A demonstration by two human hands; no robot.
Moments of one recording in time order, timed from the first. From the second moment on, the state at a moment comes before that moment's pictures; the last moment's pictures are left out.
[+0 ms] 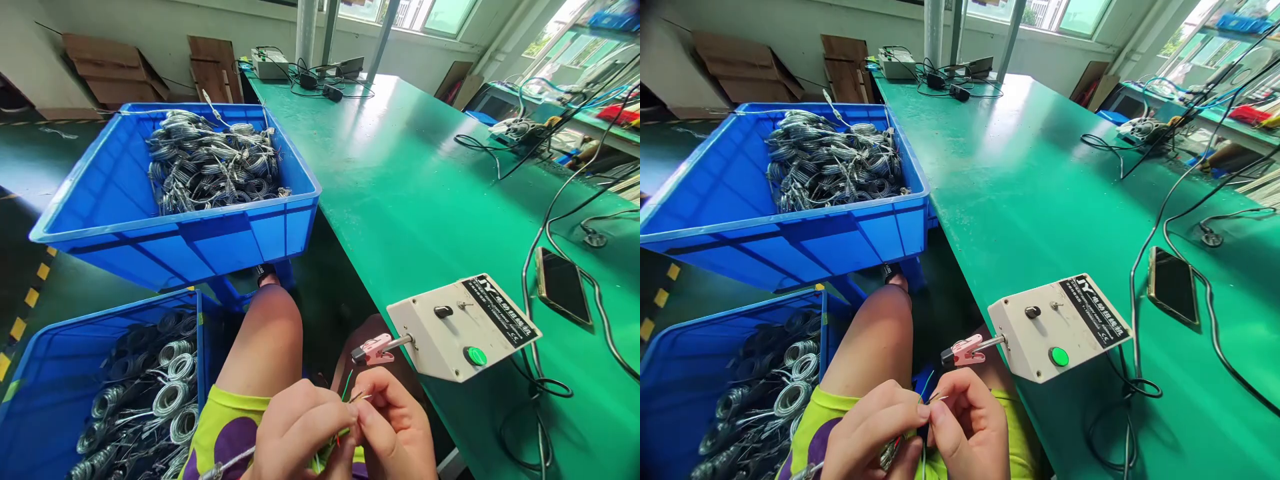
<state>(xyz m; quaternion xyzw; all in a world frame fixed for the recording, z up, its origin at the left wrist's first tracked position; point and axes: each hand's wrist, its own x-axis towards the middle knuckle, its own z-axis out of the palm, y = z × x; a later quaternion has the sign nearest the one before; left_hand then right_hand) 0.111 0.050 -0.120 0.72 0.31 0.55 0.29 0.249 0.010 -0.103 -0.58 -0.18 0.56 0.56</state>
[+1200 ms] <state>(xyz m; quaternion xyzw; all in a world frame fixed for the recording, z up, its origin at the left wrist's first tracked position) 0.110 0.051 -0.123 0.70 0.32 0.54 0.34 0.253 0.010 -0.110 -0.60 -0.39 0.35 0.61</state>
